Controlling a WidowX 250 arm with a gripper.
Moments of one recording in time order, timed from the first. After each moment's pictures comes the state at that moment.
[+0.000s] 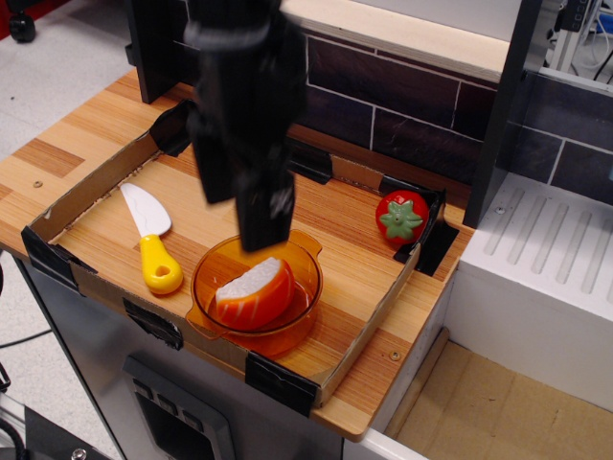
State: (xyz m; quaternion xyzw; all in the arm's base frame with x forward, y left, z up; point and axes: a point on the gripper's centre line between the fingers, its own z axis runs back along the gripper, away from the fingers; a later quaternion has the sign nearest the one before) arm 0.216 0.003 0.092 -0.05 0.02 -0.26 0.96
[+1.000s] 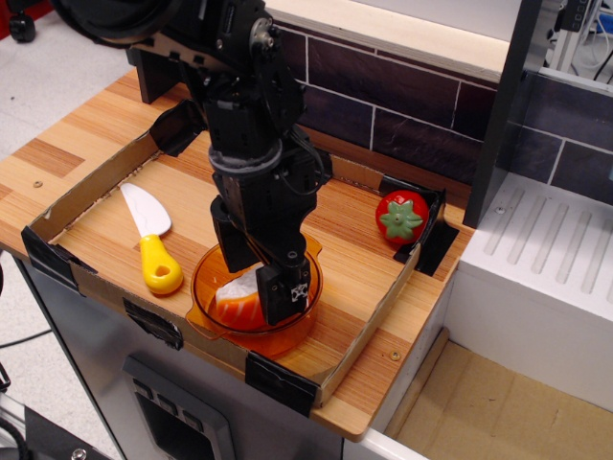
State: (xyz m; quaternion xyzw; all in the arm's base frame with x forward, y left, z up) arm 0.224 -0.003 0.034 -0.03 -0.02 -0.24 0.97
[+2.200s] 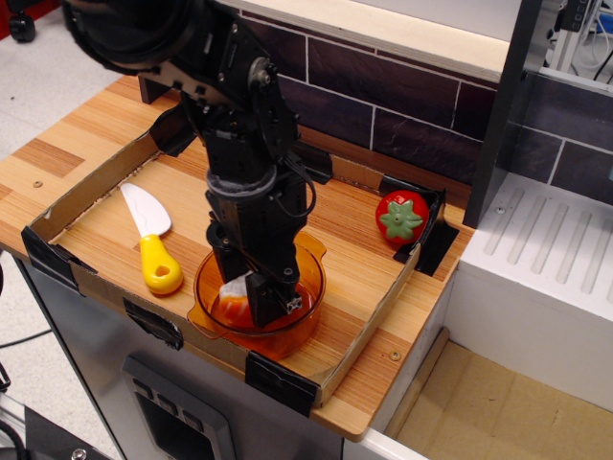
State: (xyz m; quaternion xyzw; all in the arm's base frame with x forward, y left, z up) arm 0.228 0.008 0.019 -0.01 -0.02 -0.21 0.98
